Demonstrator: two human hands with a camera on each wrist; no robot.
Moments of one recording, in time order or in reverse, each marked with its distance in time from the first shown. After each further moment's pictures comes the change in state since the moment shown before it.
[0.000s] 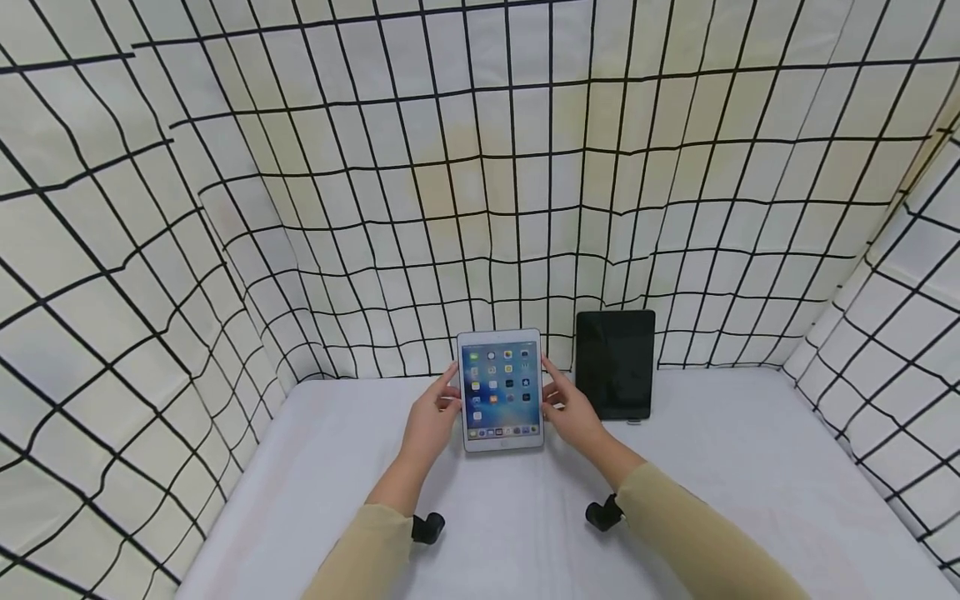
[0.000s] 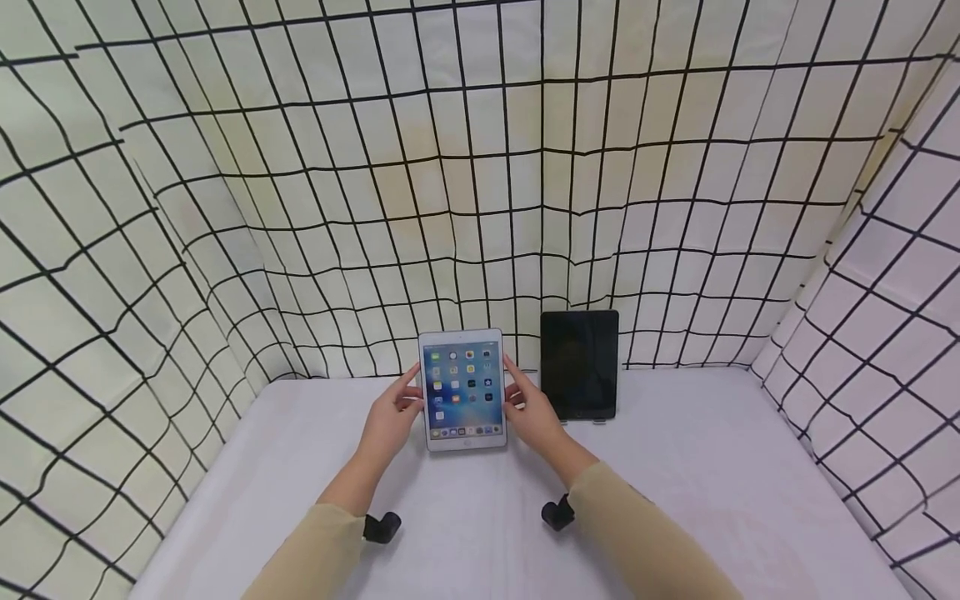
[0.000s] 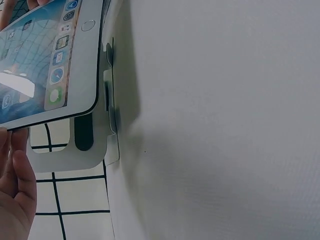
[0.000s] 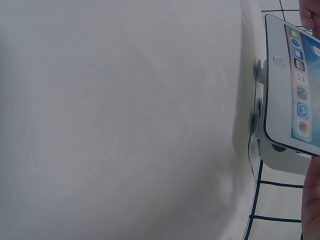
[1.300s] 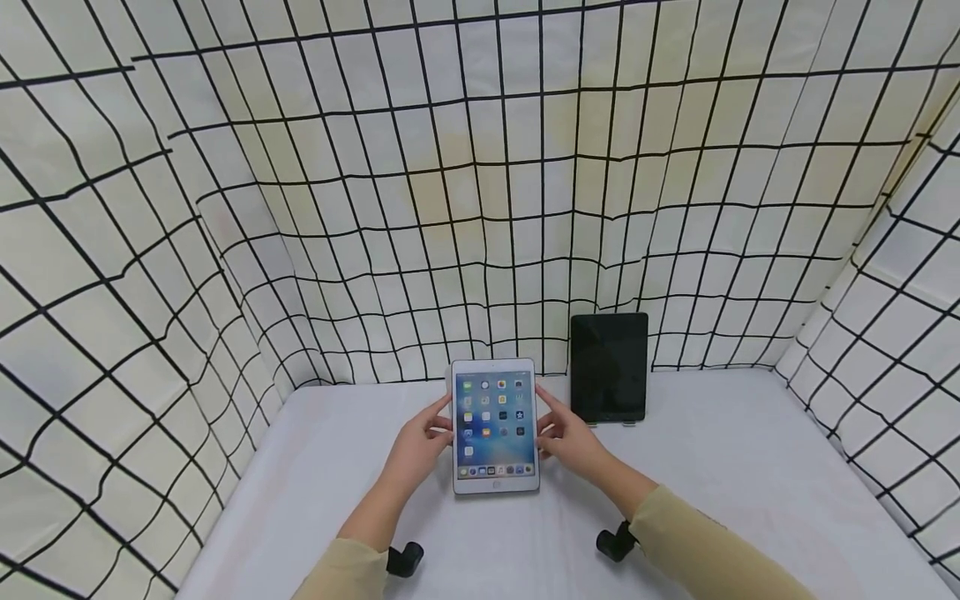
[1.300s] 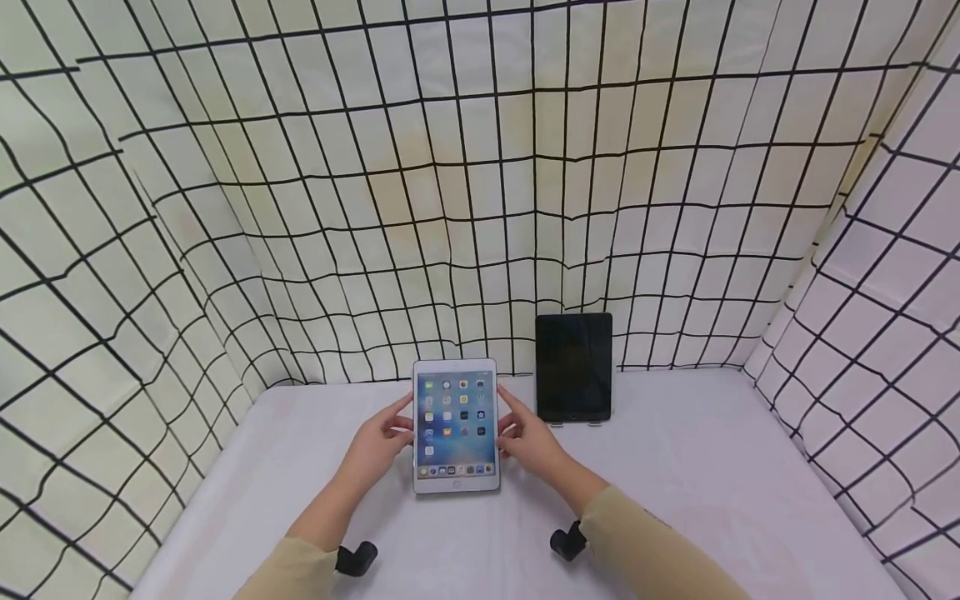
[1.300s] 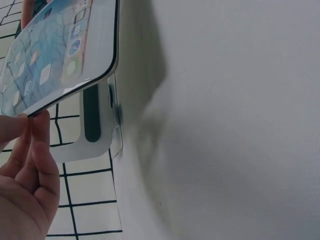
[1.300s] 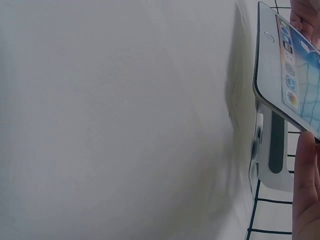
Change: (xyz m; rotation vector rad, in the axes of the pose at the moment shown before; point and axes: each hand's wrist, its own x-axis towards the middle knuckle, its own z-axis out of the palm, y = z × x) left_hand -0.032 -0.005 -0.017 0.027 -0.135 -0.098; right_hand -0.034 0.000 -0.001 0.135 -0.192 0.080
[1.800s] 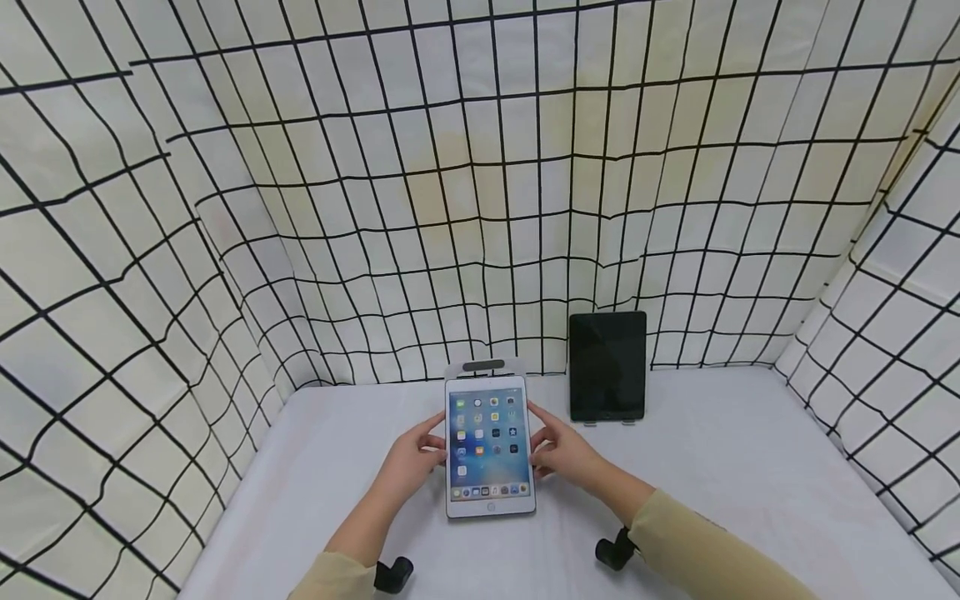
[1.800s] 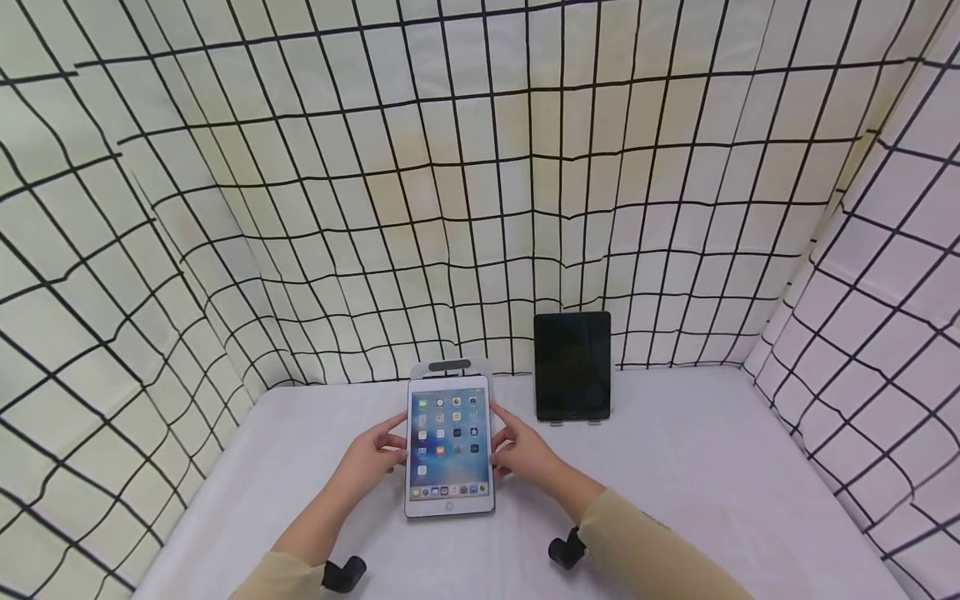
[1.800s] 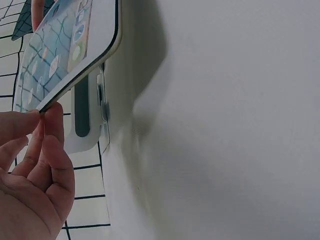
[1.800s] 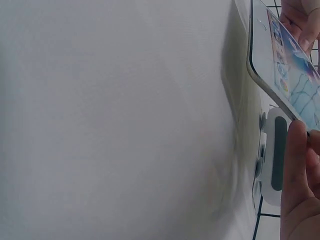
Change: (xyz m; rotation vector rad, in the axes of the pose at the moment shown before) left_hand -0.014 -0.010 -0.006 -0.002 -0.069 -0.044; right_hand -0.006 0.004 0.009 0.095 -0.098 0.119
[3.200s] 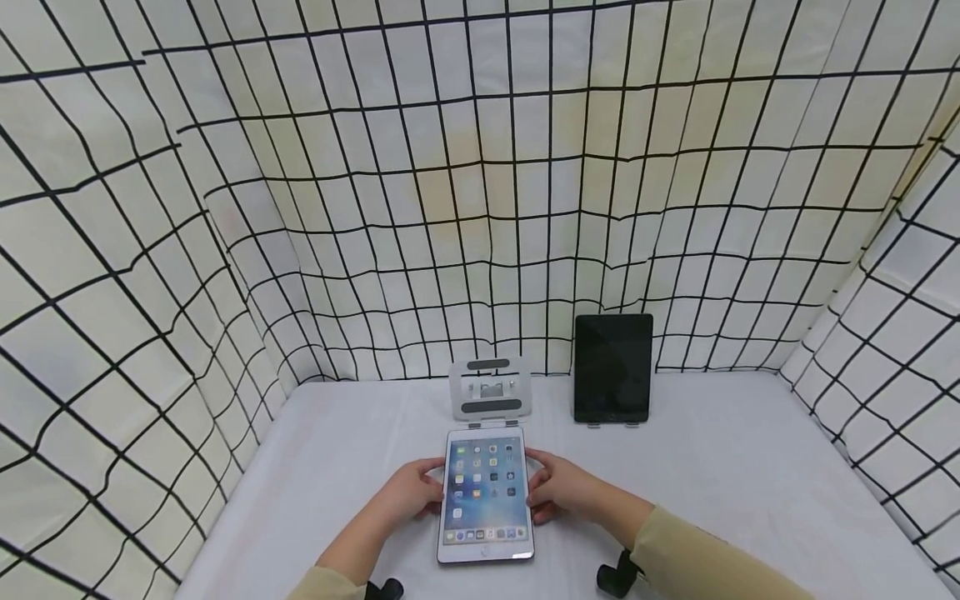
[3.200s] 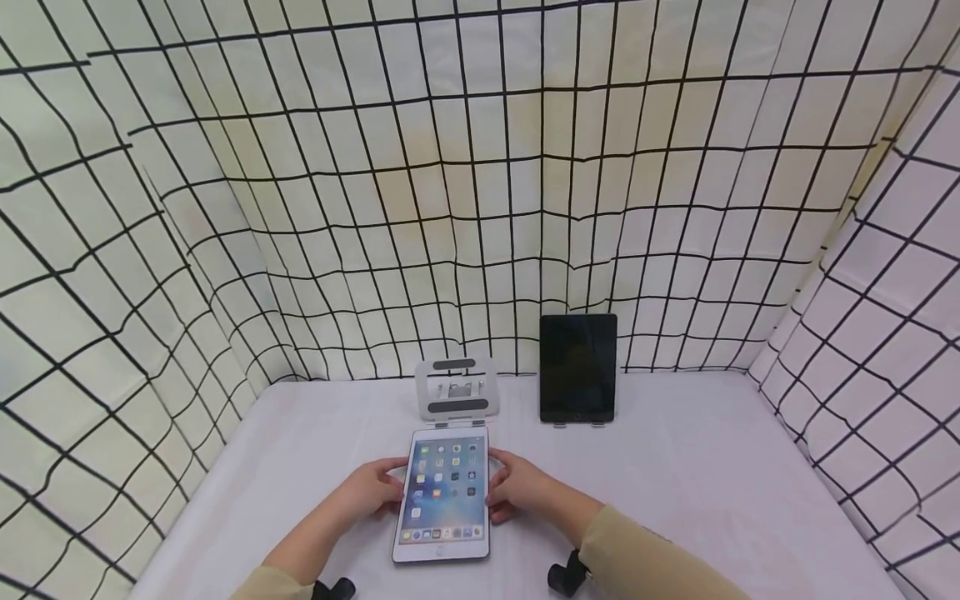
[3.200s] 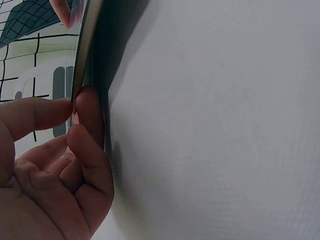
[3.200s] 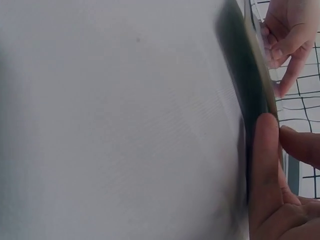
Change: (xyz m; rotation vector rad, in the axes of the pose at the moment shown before) left_hand -0.019 -0.031 0.004 -0.007 -0.216 -0.152; right_hand -0.022 0.013 0.027 0.026 -0.141 0.246
